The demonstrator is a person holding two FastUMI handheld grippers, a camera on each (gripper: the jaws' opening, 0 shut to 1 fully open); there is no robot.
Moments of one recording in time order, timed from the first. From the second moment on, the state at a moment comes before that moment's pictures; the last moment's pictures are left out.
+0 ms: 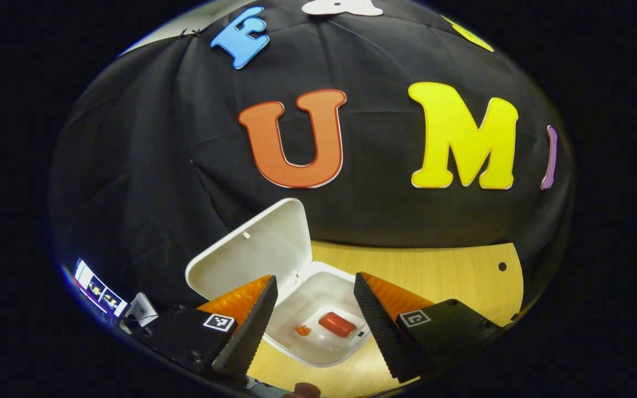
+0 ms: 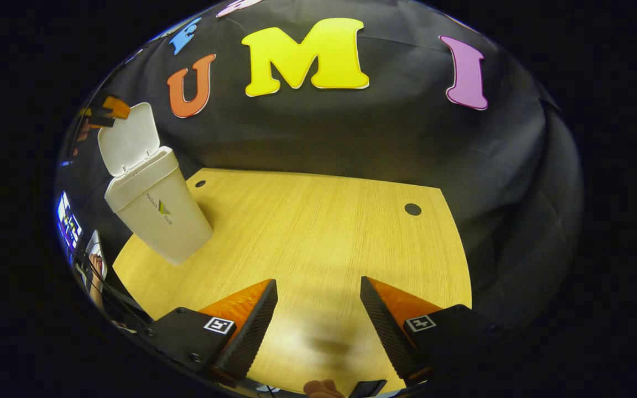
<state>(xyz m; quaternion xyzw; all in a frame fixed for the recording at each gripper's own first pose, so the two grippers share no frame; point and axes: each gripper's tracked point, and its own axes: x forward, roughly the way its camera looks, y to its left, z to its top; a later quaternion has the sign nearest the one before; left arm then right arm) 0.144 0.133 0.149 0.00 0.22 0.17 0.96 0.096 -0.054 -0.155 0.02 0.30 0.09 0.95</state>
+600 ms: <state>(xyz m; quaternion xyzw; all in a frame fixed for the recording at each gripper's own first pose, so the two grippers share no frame) 0.181 0.264 0.171 -0.06 0.19 0.29 0.94 0.088 -0.048 -0.149 0.02 0.29 0.10 0.95</state>
